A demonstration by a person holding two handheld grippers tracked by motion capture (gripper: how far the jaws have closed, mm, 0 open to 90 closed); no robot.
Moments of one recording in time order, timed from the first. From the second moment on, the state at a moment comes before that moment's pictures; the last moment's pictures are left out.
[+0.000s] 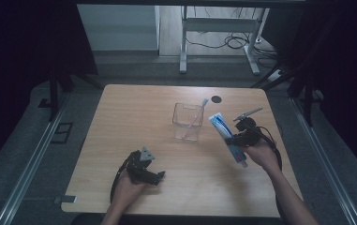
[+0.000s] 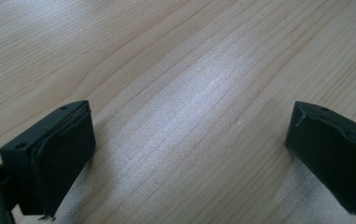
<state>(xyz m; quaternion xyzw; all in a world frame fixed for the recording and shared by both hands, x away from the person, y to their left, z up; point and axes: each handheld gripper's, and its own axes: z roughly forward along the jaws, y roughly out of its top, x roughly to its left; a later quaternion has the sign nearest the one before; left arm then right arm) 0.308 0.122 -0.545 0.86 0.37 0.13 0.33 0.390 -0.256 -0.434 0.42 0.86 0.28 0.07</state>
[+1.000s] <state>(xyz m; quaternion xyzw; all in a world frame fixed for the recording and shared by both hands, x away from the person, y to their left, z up) 0.309 0.122 -0.545 0.86 0.37 0.13 0.33 0.393 -0.228 -0.393 0.39 0.83 0.39 0.12</state>
